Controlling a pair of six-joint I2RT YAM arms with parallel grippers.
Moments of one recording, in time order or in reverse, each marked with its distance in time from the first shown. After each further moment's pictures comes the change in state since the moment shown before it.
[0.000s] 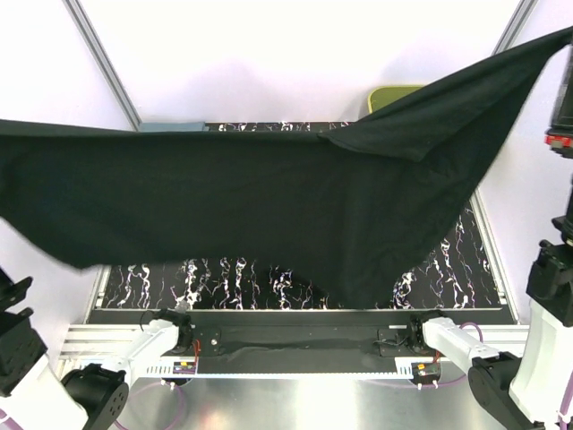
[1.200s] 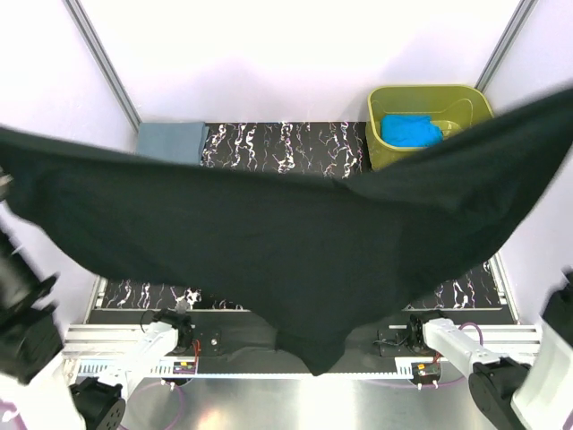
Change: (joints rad) left arm -0.032 -0.118 -0.252 0.103 0.009 -0.145; right arm -0.001 -0.039 0.095 0.056 -0.073 -0.076
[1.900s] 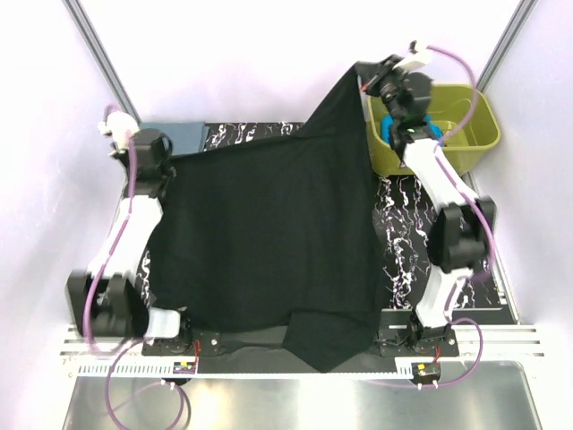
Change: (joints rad) left arm 0.248 0.542 -0.708 0.142 -0.206 0.044; right arm 0.001 0.880 -0.349 0.261 0.009 0.121
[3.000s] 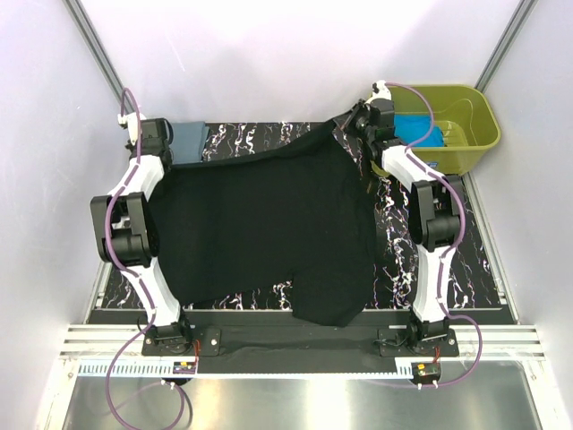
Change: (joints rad) left arm 0.142 0.592 0.367 -0.230 0.227 -0.050; right arm 0.031 0.308 0.009 -0.179 -0.038 0.051
